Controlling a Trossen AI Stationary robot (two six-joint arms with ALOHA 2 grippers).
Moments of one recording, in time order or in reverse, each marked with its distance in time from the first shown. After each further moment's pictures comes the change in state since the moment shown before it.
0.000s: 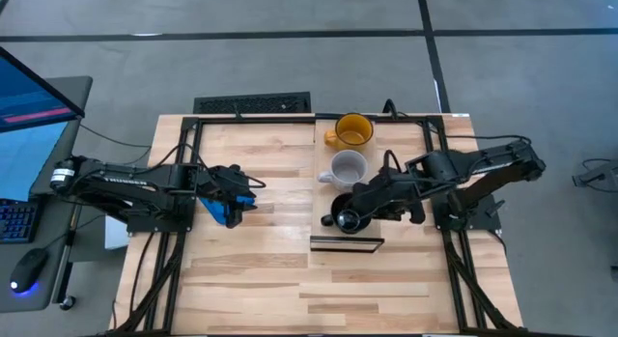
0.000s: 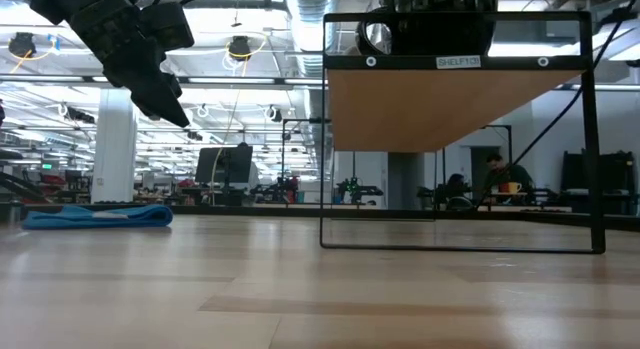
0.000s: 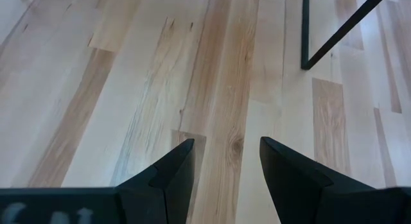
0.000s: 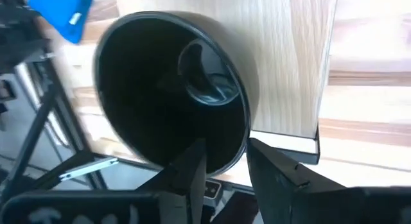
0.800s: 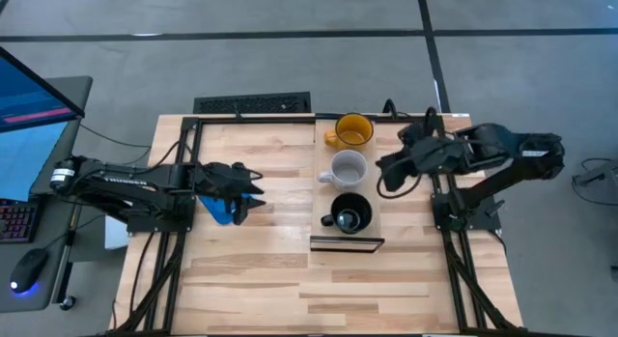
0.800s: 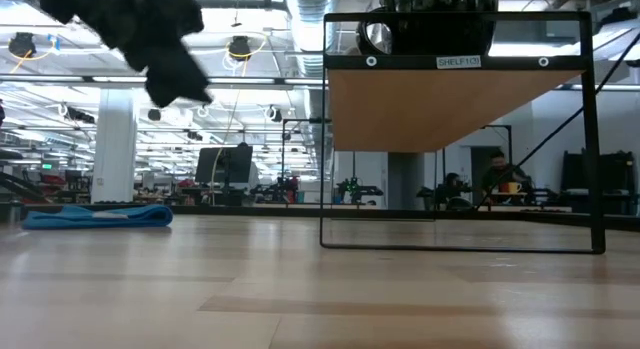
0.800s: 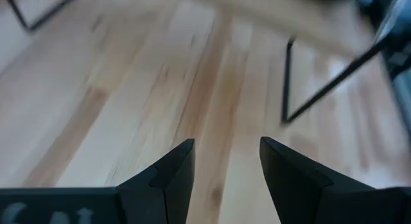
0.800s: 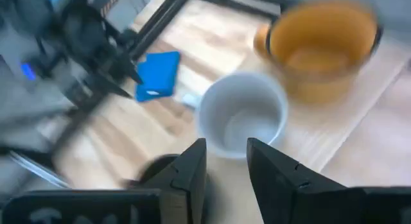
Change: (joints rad) left arm 0.000 0.000 0.000 0.150 -0.010 -0.112; right arm -0.056 -0.197 0.077 0.008 0.455 -0.855
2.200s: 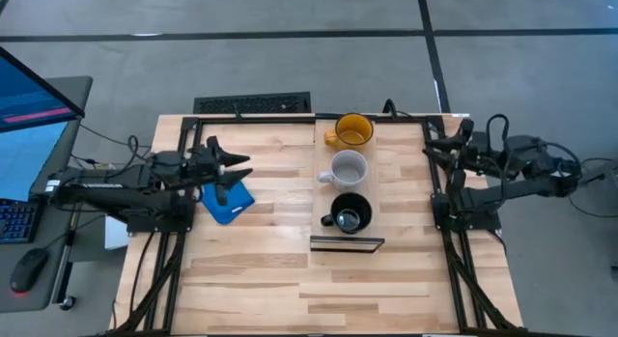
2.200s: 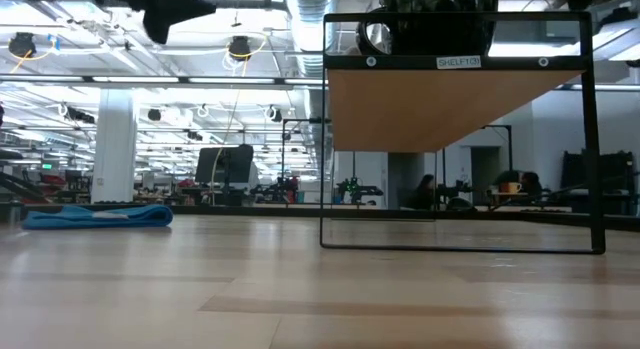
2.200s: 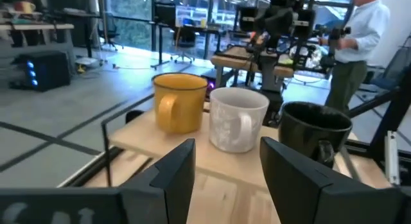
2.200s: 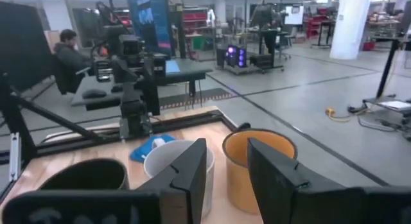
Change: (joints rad) left arm 0.003 -0.311 -0.032 0.313 -0.240 0.189; right arm -0.073 -0.898 -0.767 0.627 0.017 -1.000
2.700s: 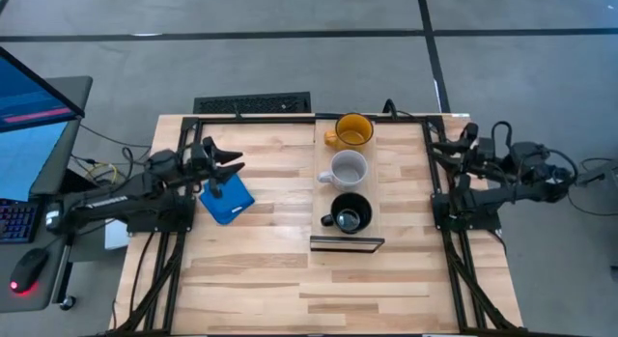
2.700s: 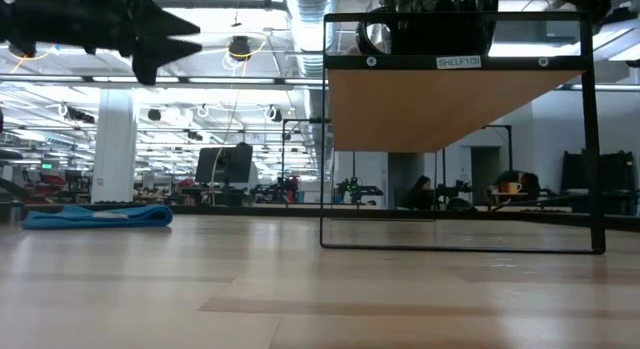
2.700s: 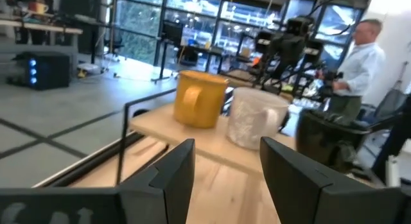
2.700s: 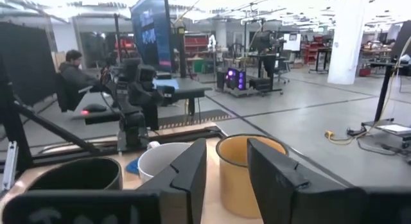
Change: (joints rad) left arm 0.294 -0.220 -0.280 0.170 0.275 -0.096; right arm 0.000 -0.207 -0.156 0.071 -0.007 -0.081
